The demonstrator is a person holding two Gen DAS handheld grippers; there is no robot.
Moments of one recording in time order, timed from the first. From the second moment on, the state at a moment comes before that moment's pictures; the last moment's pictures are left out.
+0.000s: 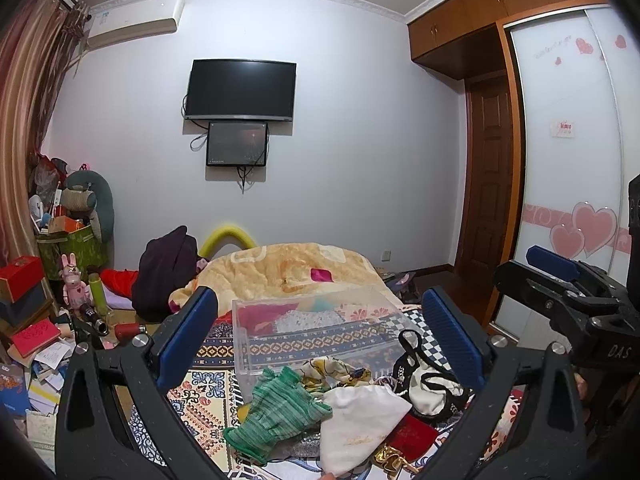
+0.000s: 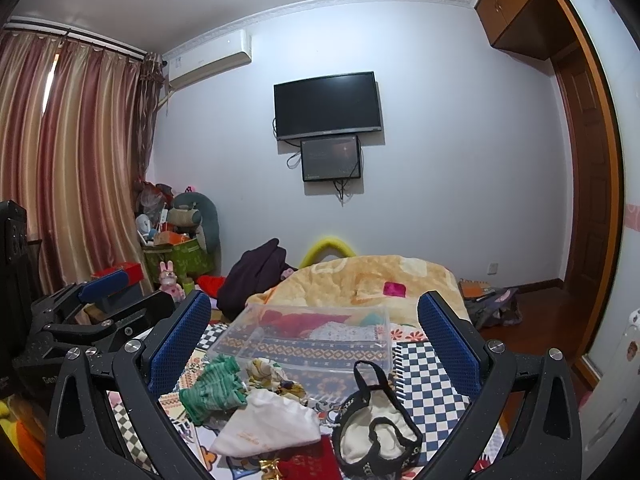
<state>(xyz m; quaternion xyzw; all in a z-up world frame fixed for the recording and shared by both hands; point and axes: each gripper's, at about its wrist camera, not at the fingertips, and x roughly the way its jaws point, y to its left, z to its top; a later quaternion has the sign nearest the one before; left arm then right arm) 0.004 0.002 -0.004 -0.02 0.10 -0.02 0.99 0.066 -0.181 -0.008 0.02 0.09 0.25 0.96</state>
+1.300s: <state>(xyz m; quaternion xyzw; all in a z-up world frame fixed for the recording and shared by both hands) 0.085 0.048 -0.148 -0.07 0.30 0.00 0.95 0.145 -0.212 -0.155 0.00 0.37 0.22 0.90</state>
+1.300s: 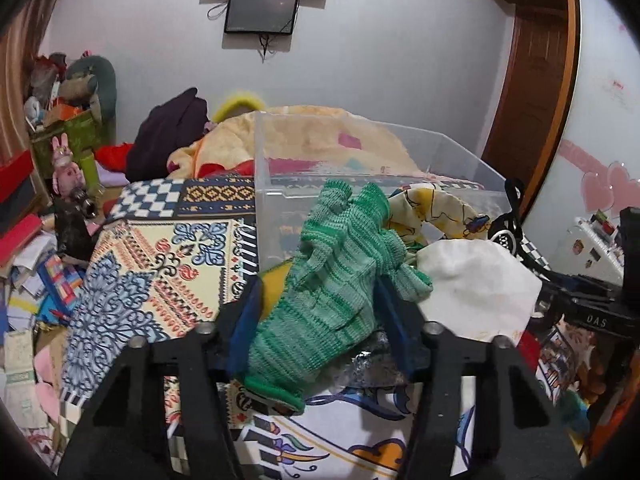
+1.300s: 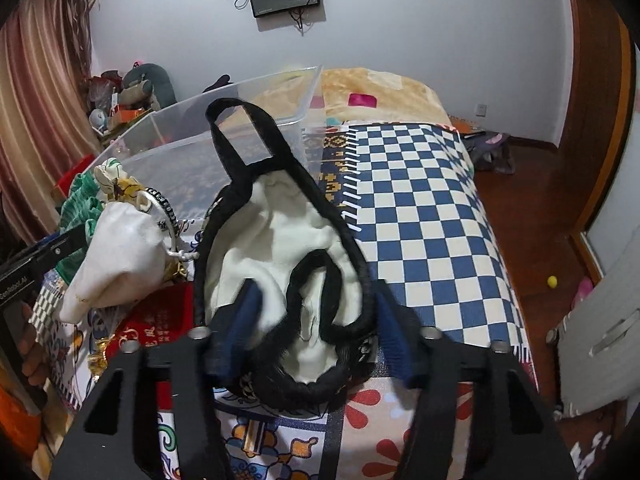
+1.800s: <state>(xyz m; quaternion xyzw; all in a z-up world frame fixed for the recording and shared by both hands) 0.056 0.035 -0.118 -0.05 0.25 -0.03 0.97 0.134 -0.217 -0.117 0.00 0.31 0.22 0.92</state>
